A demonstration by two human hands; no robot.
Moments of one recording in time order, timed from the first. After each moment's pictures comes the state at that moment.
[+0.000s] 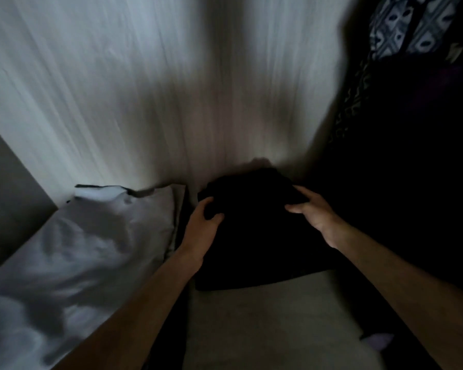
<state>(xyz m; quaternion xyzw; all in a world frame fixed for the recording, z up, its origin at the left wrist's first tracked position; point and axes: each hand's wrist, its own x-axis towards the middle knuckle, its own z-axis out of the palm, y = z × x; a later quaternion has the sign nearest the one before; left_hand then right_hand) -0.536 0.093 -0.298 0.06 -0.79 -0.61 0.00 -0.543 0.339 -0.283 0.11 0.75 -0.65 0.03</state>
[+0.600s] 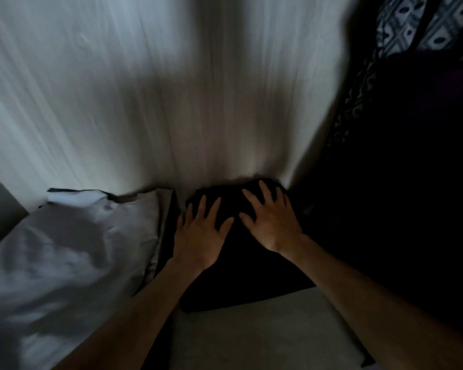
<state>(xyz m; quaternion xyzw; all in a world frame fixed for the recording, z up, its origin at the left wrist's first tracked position) -0.570 0.105 -0.330 -0.06 -0.99 -0.07 0.06 -0.582 0.287 -0.315 -0.04 1.00 -0.05 -0.03</state>
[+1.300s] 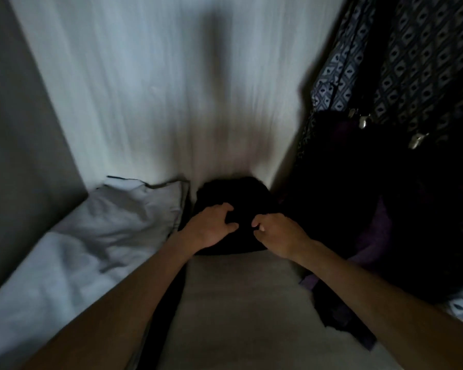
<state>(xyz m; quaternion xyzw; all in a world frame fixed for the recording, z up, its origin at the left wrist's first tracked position) -0.406 0.103 -0.213 -0.17 -0.96 -0.21 -0.05 -0.366 0.294 -0.209 -0.10 0.98 -0.16 0.01</state>
